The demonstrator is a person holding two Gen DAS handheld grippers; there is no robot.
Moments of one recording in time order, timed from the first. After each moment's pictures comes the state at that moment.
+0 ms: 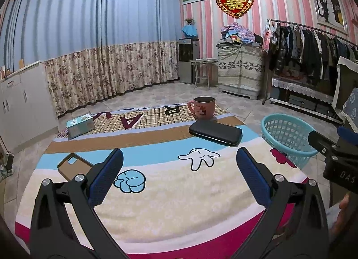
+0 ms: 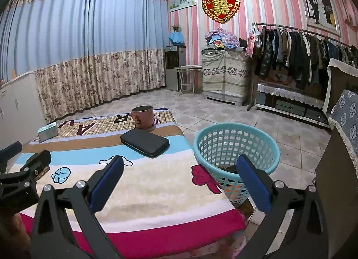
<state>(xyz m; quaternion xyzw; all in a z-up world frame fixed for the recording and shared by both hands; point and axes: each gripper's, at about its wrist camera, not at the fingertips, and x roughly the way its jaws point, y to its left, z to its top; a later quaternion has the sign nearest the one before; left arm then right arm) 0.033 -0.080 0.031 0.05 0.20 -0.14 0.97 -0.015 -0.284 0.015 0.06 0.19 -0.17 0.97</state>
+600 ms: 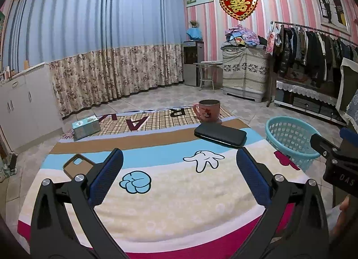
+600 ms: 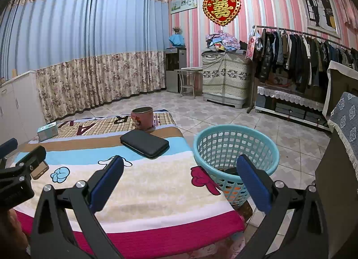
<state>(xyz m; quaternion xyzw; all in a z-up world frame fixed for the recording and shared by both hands) 0.030 -0.076 0.034 0.05 0.19 -0.12 0.97 -0.015 -0.280 0.014 0.05 0.19 -0.17 0.97</state>
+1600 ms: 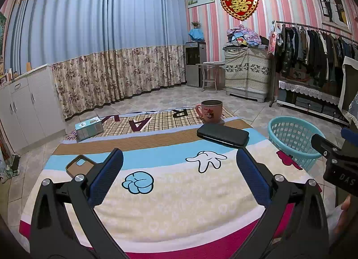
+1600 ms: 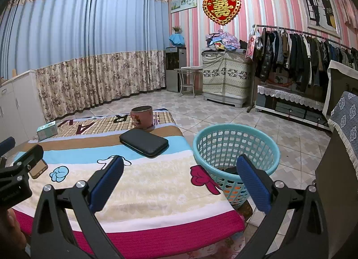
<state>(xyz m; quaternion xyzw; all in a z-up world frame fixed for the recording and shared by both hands) 0.029 -0.074 0.036 0.06 0.19 -0.11 0.97 -0.014 -0.282 0.012 0.05 0.19 -0.17 0.97</state>
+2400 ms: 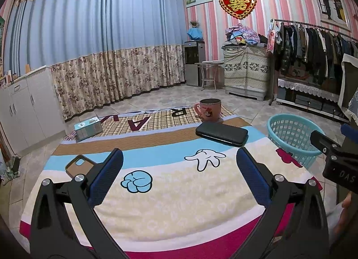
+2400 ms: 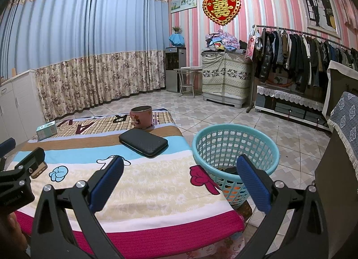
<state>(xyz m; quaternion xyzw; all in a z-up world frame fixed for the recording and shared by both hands) 0.028 -0.077 0.031 0.06 0.19 -0.11 0.97 -0.014 -0.284 0.011 0.05 0.19 -0.17 0.97</state>
